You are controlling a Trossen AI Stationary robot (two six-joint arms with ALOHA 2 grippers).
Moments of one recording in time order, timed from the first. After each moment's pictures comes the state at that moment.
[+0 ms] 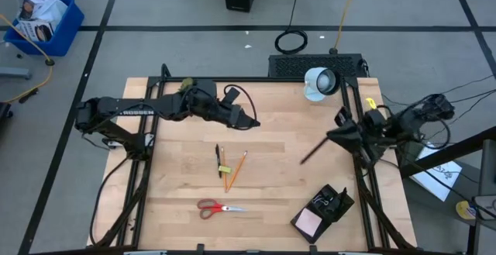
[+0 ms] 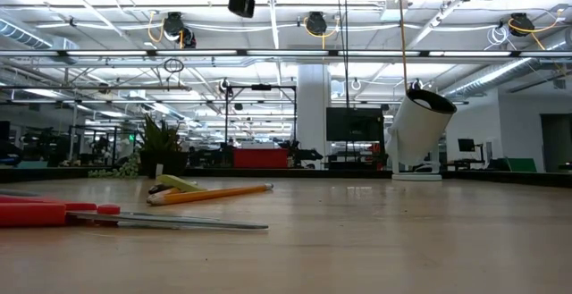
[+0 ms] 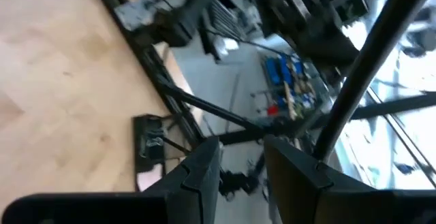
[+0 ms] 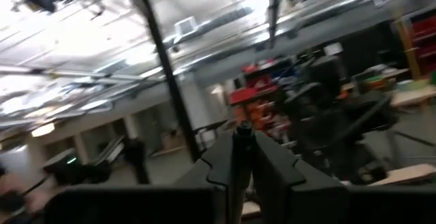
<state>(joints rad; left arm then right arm) 0.15 1.43 1.19 0.04 0.39 -1.15 0.48 0.58 0.64 0.32 0.34 0.24</state>
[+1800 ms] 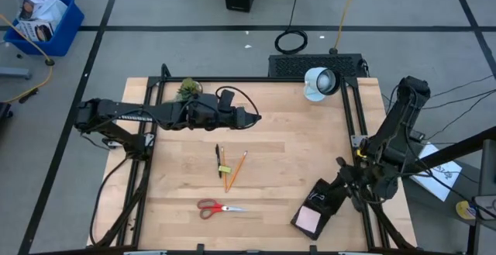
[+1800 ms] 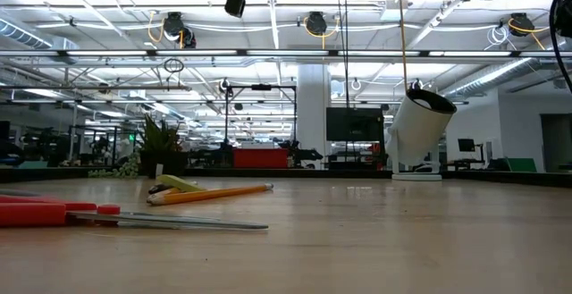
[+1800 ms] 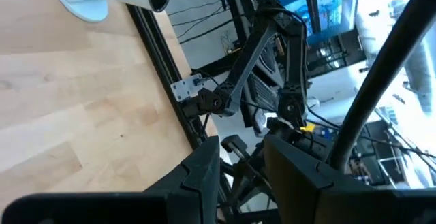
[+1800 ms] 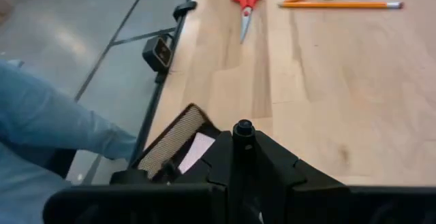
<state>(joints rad) 0.03 1.43 1.19 0.02 -0.10 -1.15 1.10 0.77 0.47 -0.37 0.63 0.88</state>
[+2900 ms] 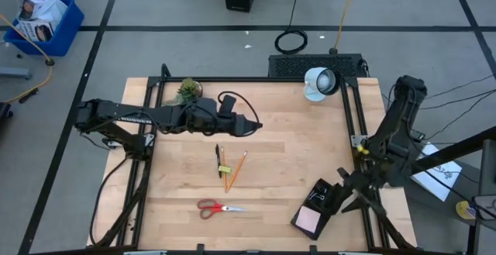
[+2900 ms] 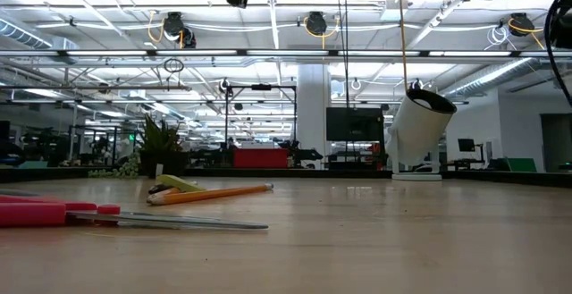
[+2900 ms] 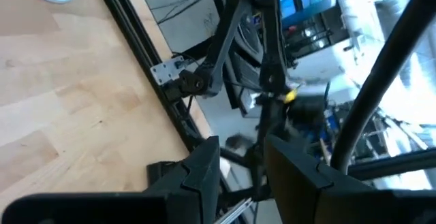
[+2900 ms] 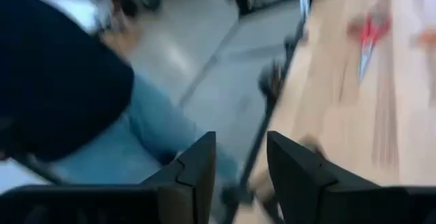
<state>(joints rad) -0.01 1.43 1.19 0.05 -0.05 -1.12 1.13 0.69 0.46 -0.08 0.42 0.72</state>
